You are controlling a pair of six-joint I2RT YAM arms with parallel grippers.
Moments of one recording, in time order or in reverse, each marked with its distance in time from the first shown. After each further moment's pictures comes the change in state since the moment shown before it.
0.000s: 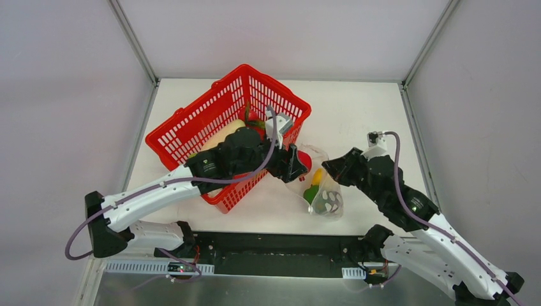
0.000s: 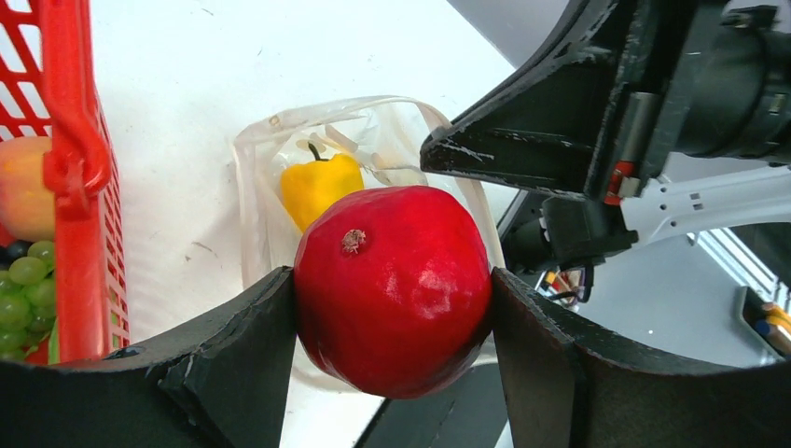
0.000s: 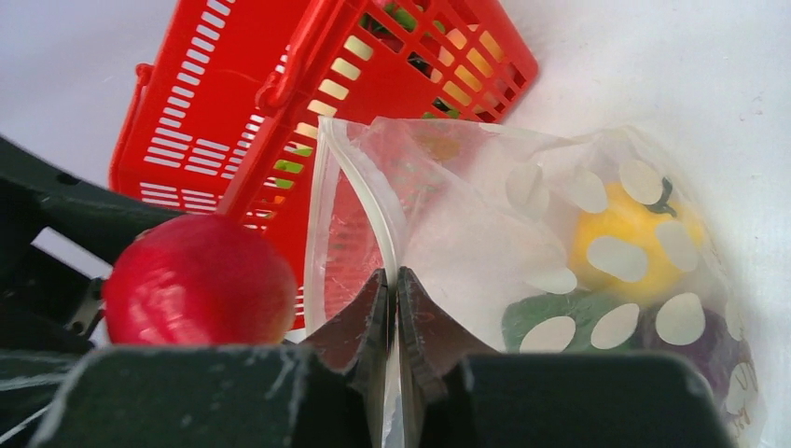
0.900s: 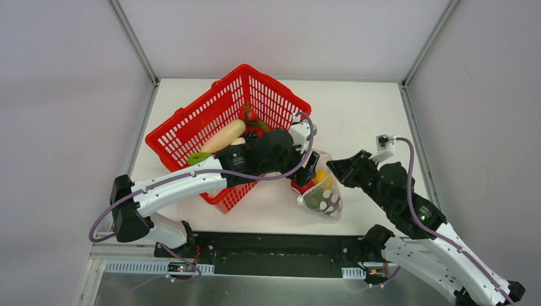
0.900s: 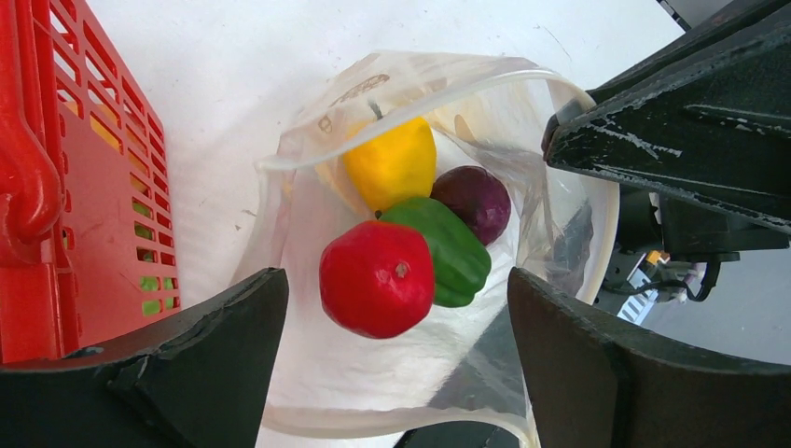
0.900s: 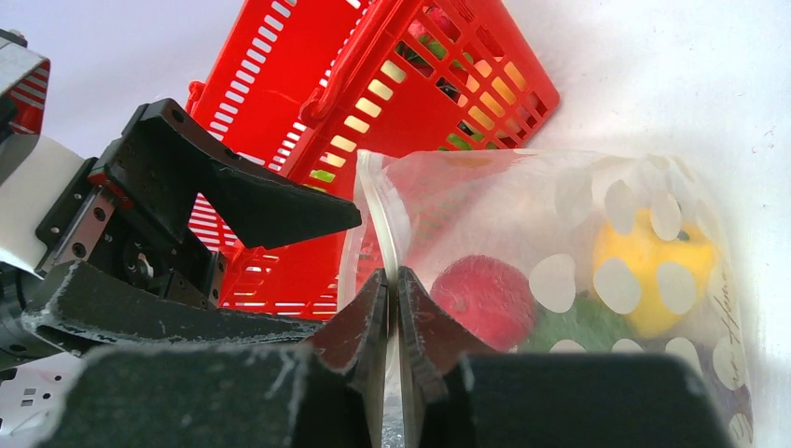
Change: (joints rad) left arm -0.076 0.254 0.180 -0.162 -0.158 0.104; right arm 0.000 -0.105 -0.032 0.045 -0.006 -0.024
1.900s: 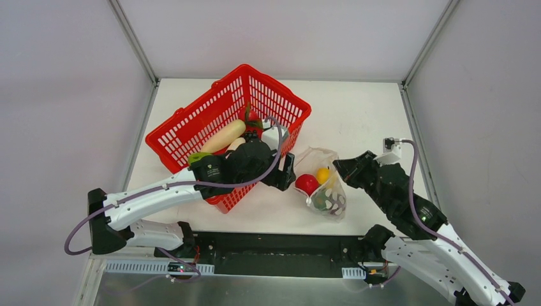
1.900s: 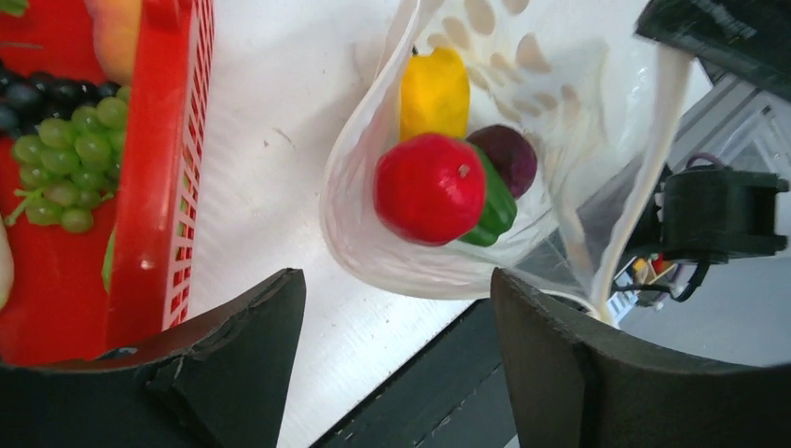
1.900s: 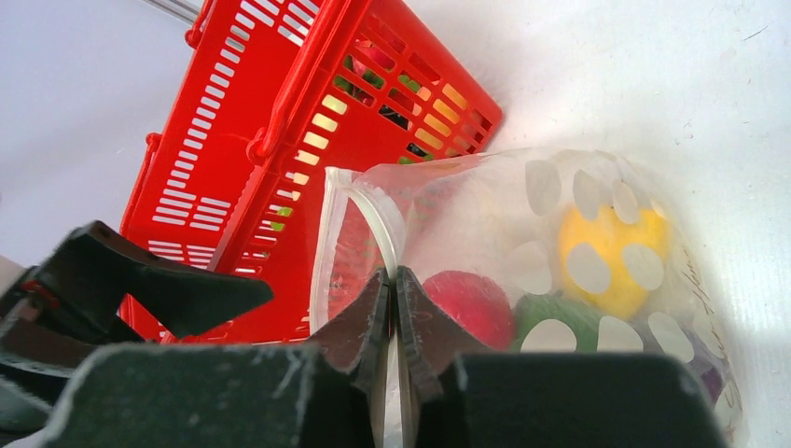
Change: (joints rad) left arm -0.011 -0.217 -0.148 -0.079 -0.125 -0.168; right arm 0.000 -0.002 -0.002 -0.063 0.126 0.056
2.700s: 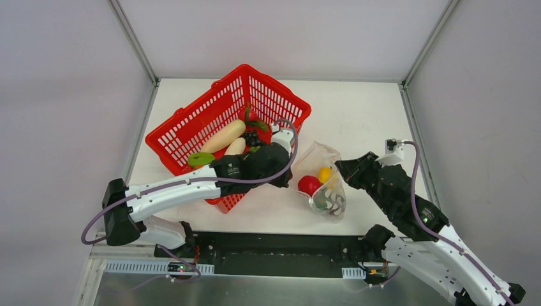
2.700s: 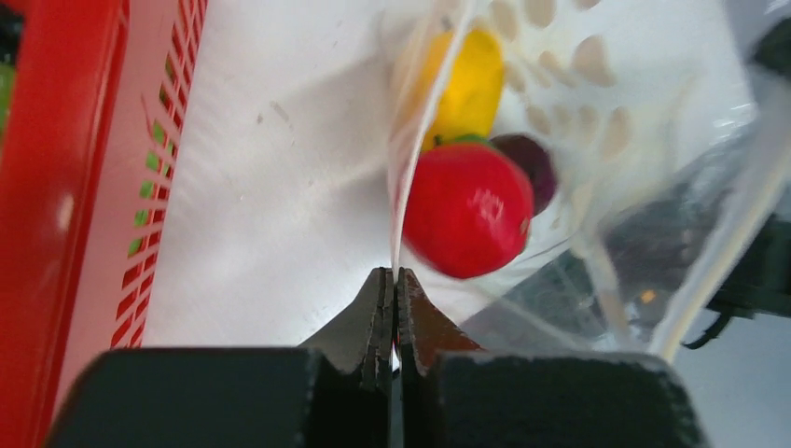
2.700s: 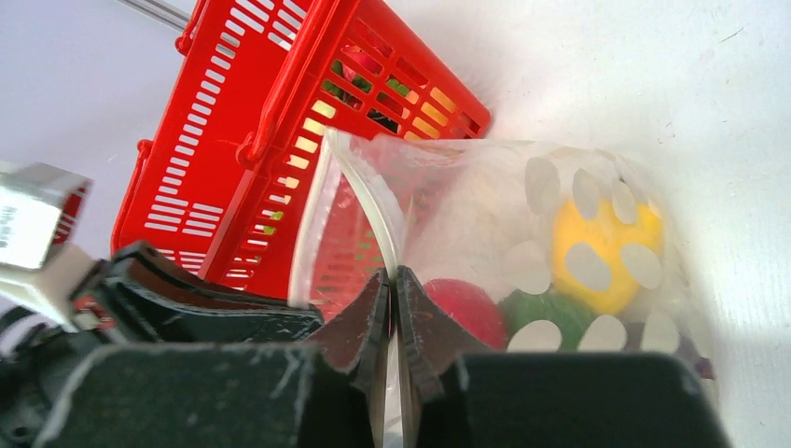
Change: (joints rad) left arm -0.027 0.141 -0.002 0.000 -0.069 -0.157; right arm 0.000 -0.021 0.000 -0.023 0.023 0.004
